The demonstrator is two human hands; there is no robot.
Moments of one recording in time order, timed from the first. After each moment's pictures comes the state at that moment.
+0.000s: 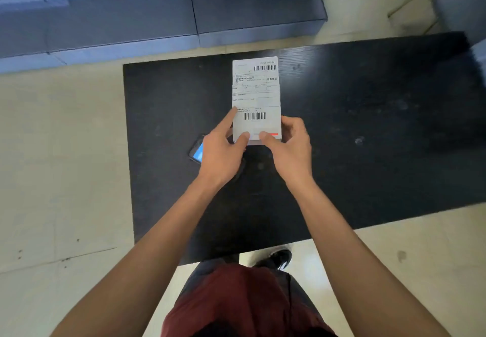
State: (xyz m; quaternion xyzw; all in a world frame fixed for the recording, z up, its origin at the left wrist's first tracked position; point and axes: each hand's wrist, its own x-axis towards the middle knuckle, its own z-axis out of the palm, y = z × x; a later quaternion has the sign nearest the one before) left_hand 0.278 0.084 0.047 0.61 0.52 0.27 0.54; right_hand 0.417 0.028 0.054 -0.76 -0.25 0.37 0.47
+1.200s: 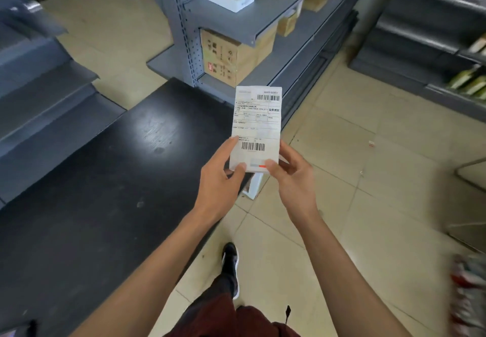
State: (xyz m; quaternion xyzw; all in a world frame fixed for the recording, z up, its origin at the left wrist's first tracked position) left_hand 0.731 -0.233 0.140 0.77 0.12 0.16 0.61; right_hand 0.794 -0.384 0.149 -0.71 -0.06 0.09 0.70
